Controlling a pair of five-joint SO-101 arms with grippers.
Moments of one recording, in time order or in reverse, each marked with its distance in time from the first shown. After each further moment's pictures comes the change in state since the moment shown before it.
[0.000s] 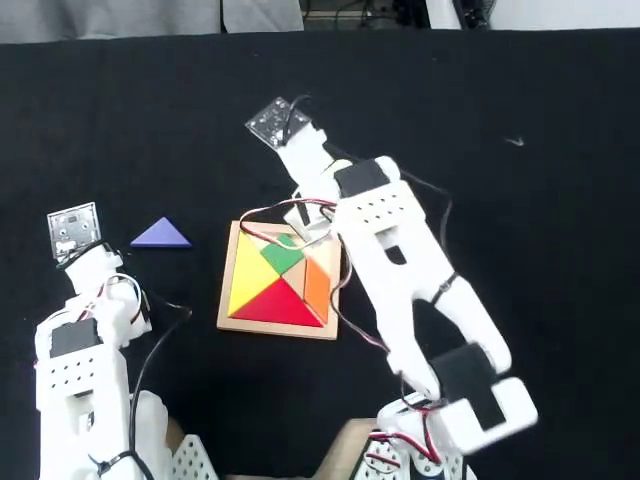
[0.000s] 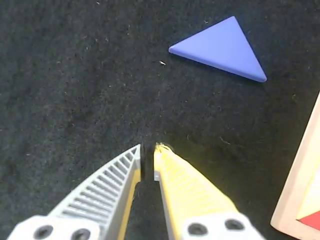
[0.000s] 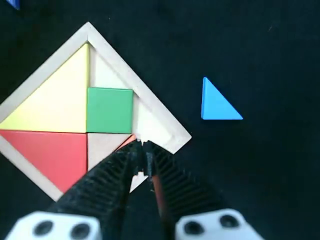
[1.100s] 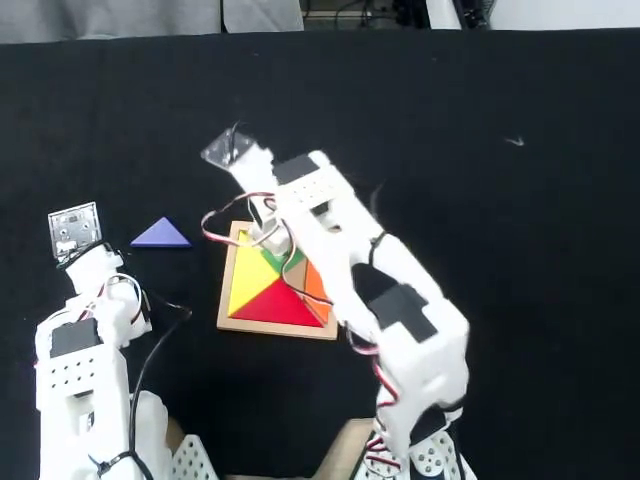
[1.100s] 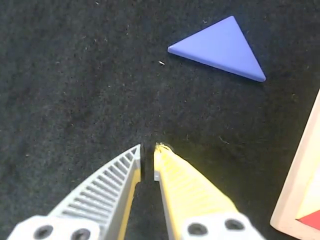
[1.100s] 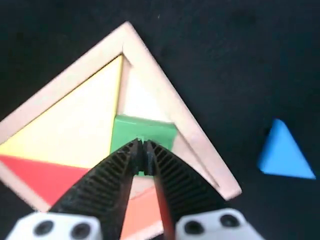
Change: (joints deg) left arm 0.2 0.0 0.0 0.0 0.0; right arm -6.6 21.8 -16.1 3.3 0.0
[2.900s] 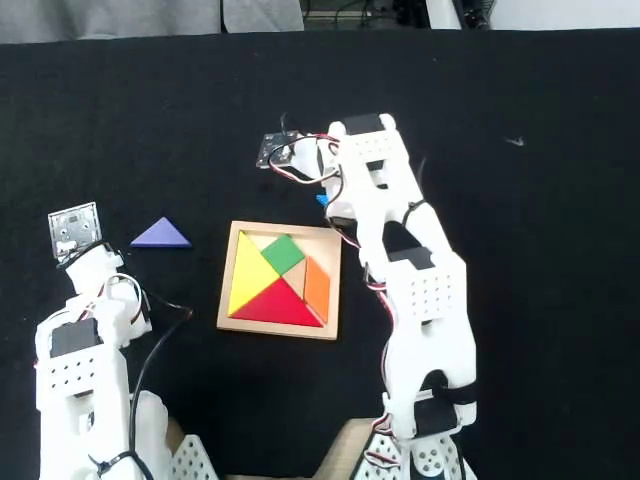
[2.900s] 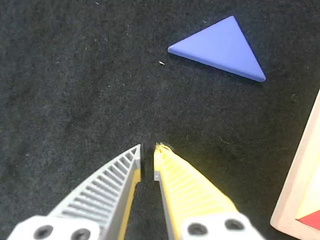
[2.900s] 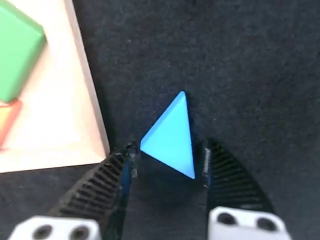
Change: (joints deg) left arm 0.0 0.0 0.0 0.0 0.0; right arm 16.8 25.8 -27.3 9.8 46.9
